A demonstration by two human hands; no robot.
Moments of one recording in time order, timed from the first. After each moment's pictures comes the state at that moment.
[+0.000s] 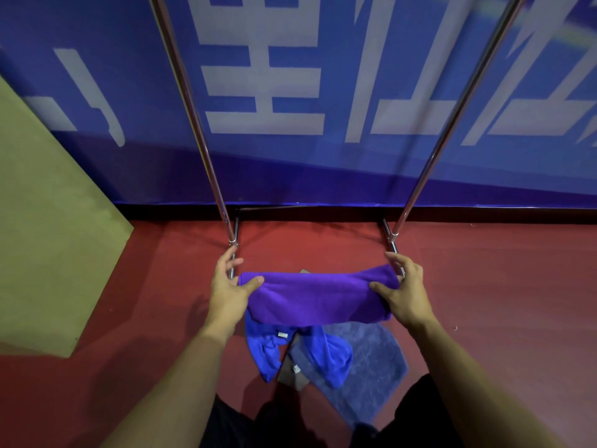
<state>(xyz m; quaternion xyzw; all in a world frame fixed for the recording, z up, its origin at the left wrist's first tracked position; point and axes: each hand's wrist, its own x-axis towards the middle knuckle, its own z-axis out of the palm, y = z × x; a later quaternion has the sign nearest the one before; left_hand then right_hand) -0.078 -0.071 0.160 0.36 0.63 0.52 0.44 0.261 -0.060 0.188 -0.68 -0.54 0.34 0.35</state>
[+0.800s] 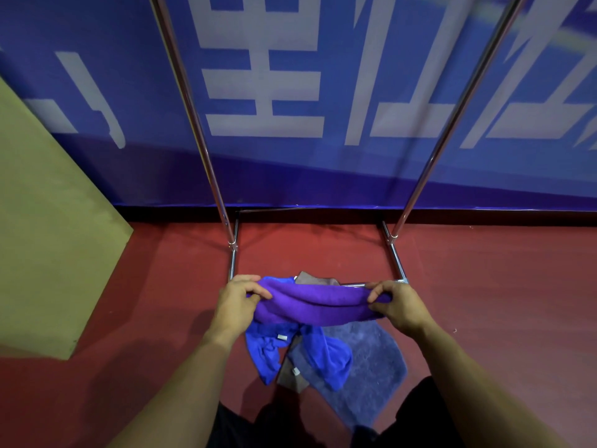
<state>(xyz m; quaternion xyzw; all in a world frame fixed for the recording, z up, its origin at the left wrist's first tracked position) -0.075 -0.077 0.156 0.56 0.69 0.33 0.31 0.271 -0.060 0.170 -0.65 -0.61 0.40 0.22</state>
